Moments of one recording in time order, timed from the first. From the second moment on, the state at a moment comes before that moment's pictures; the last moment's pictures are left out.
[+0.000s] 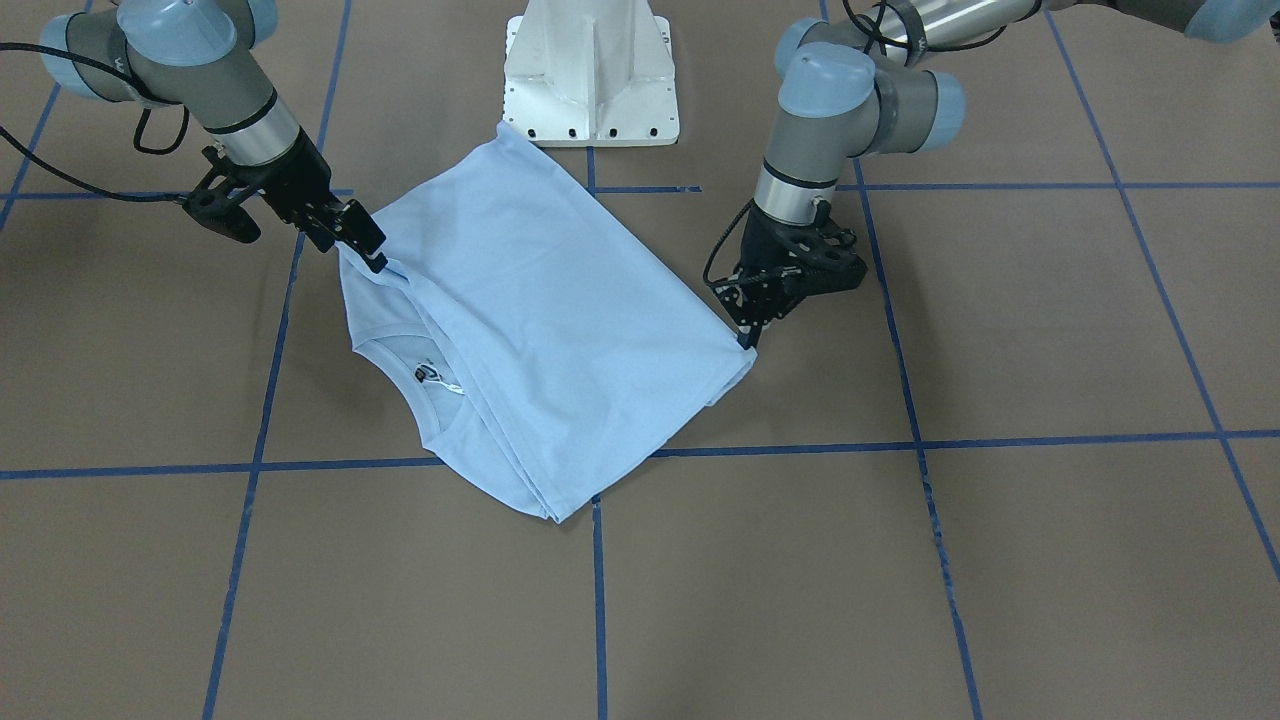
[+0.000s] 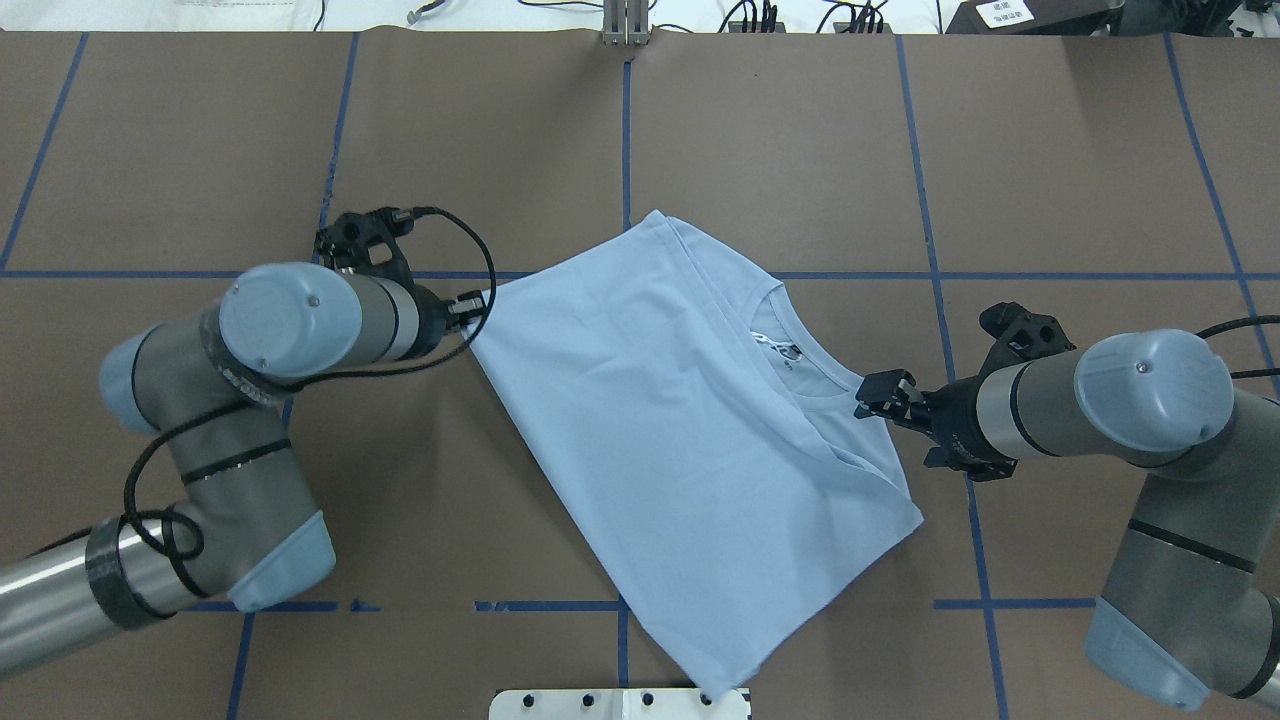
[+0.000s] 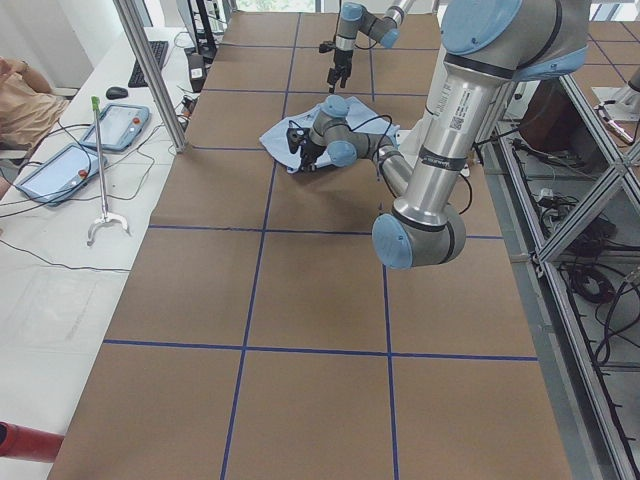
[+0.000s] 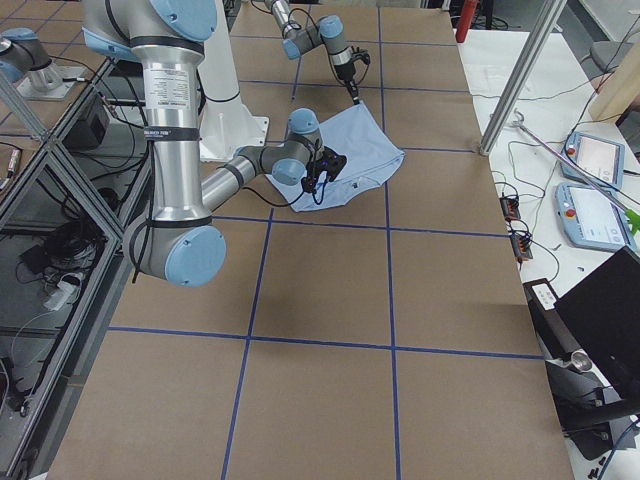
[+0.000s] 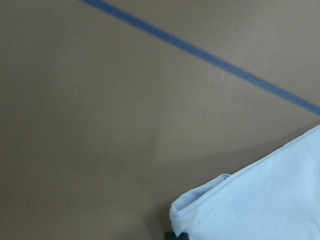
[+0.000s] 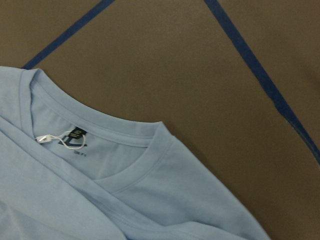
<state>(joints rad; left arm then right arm) -0.58 -2.03 -1.72 -1.95 -1.60 -1.49 0.54 -1.52 2.00 -1.08 1.85 1.82</state>
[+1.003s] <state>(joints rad) -0.77 -2.34 -1.13 -2.40 -1.65 -1.41 0.53 -1.39 1.98 -1.09 1.76 1.81</state>
